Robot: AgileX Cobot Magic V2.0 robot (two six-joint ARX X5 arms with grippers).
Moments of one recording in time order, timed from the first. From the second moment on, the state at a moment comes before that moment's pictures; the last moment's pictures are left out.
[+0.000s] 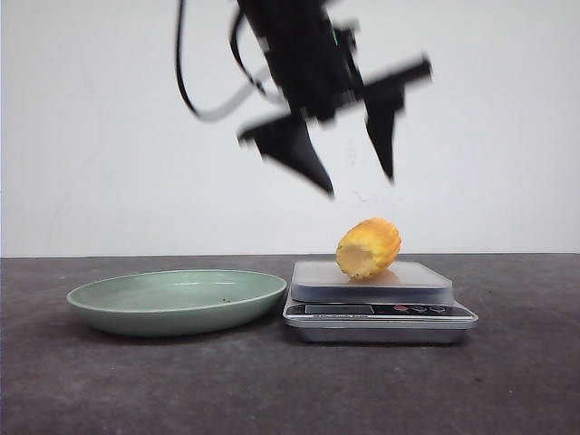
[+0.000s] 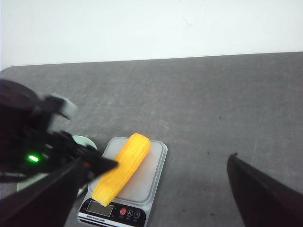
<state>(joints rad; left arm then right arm) -0.84 1.83 1.55 -0.49 -0.11 -0.42 0.06 0.67 1.12 -0.82 -0.29 0.16</state>
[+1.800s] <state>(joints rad) -1.02 0.60 1.17 -0.95 -0.42 -0.44 0.54 1.62 1.30 -0.59 0.05 0.34</state>
